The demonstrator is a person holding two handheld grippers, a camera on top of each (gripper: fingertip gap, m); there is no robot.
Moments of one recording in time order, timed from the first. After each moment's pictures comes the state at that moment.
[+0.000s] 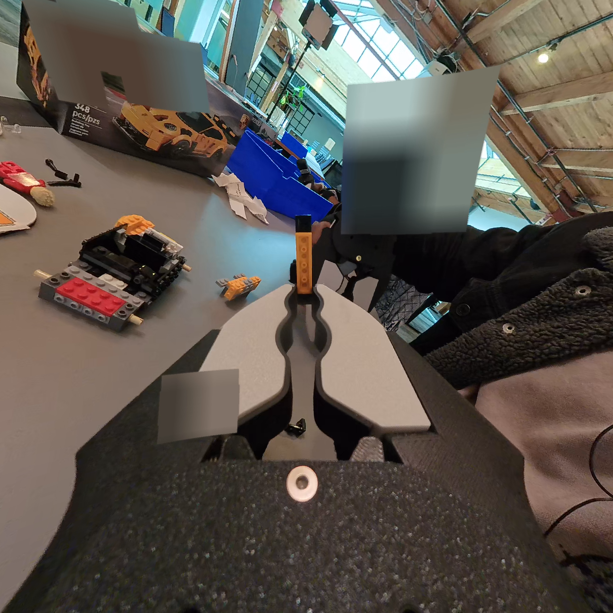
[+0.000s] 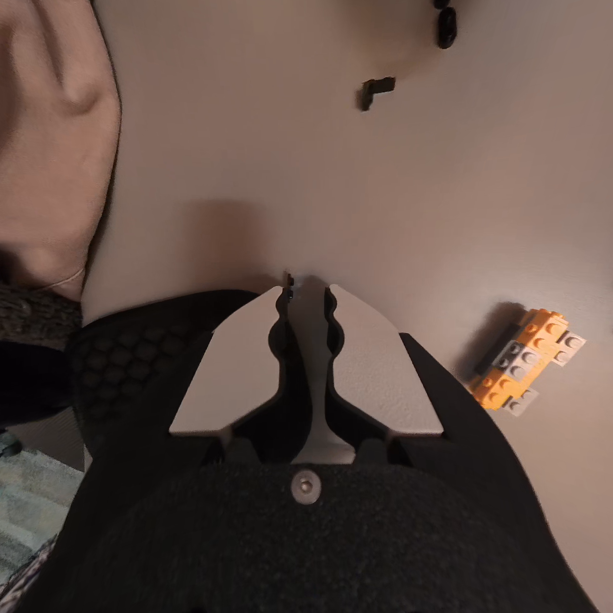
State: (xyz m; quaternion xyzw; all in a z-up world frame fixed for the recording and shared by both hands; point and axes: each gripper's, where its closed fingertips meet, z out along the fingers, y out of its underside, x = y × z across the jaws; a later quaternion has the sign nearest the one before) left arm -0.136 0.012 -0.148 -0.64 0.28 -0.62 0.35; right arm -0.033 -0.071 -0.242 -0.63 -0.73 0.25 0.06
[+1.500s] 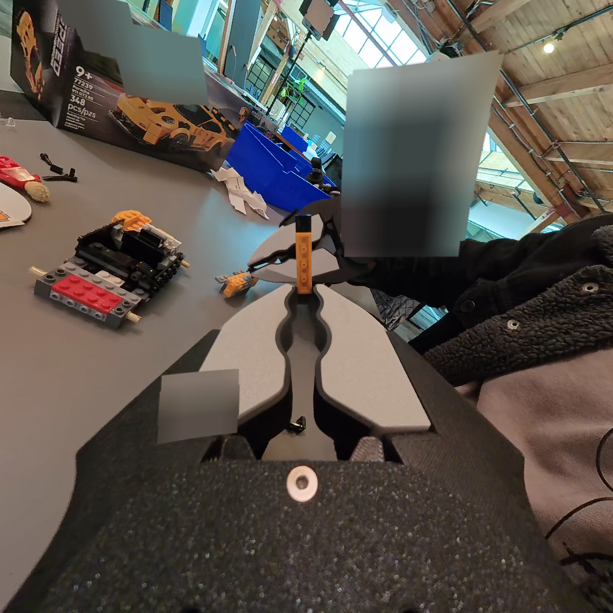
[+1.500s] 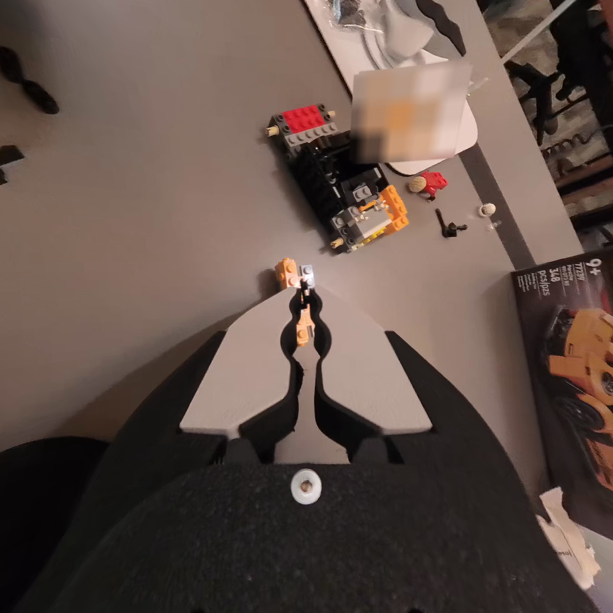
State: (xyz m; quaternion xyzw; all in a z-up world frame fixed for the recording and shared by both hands) left arm -0.134 0.010 -0.150 -0.64 0.29 -0.62 0.35; right arm -0.025 0.046 -0.223 -0.75 -0.52 0.00 0.40
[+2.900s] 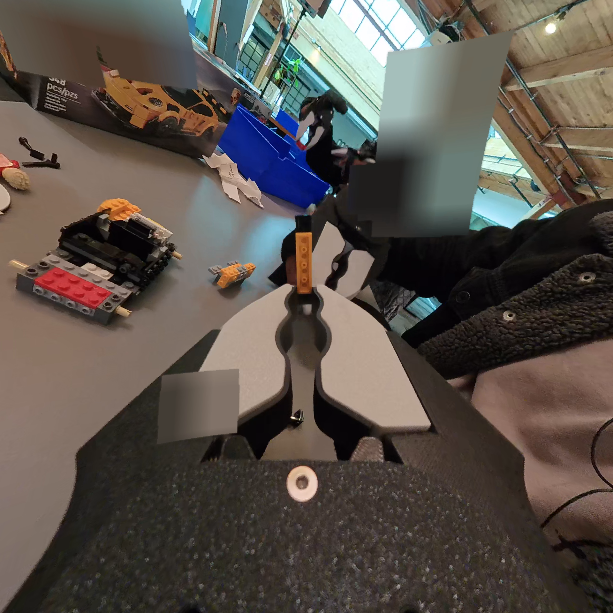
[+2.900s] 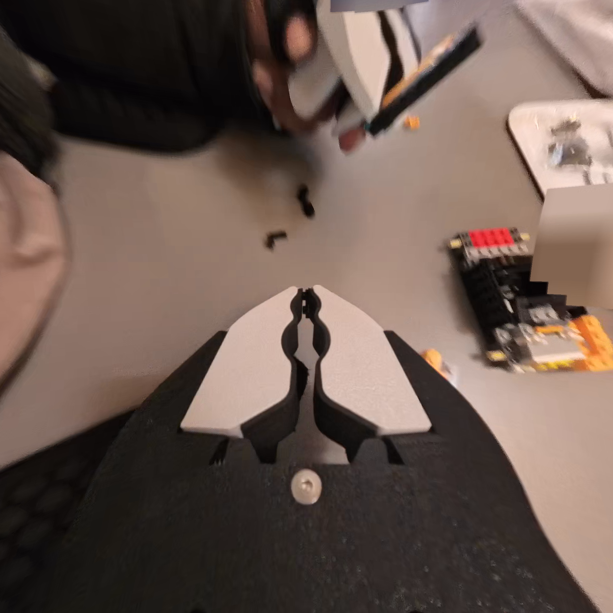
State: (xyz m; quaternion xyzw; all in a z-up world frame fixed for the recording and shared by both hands) left arm -0.131 0.005 -0.154 -0.64 0.30 -0.62 0.33; right arm -0.078 -0.032 -0.206 -0.64 -0.62 0.32 0.32
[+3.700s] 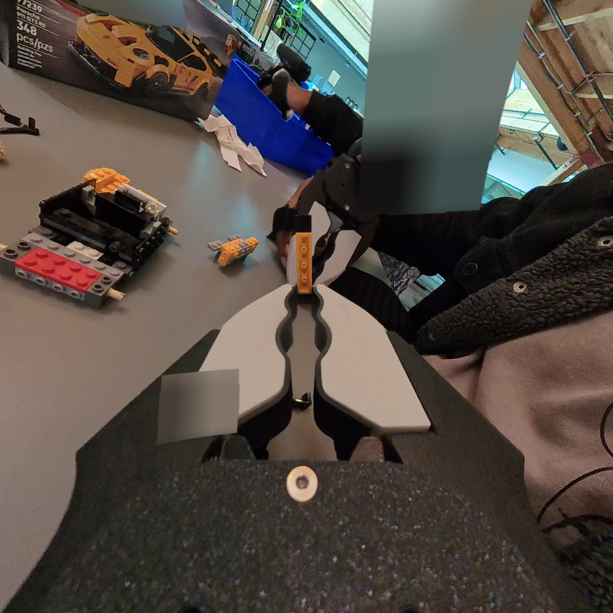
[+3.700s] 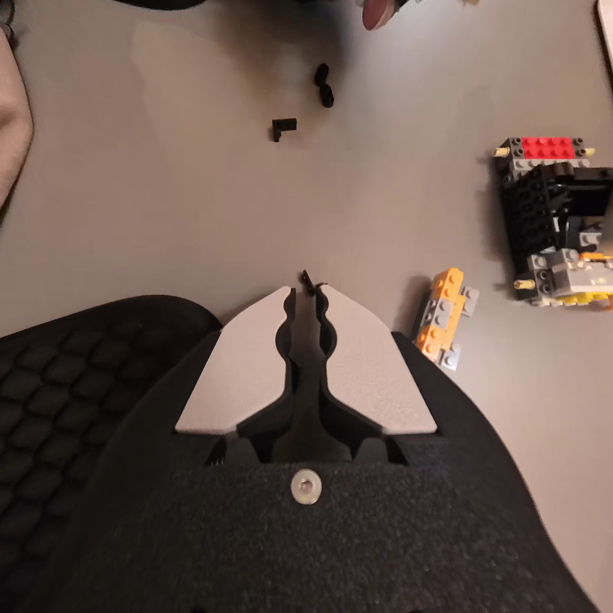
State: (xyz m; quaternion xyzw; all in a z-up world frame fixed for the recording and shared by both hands) left arm -0.124 -0.003 -0.171 -0.66 0.34 -0.59 0.31; right arm -0.031 -0.033 -0.244 -0.63 -0.68 0.26 0.26
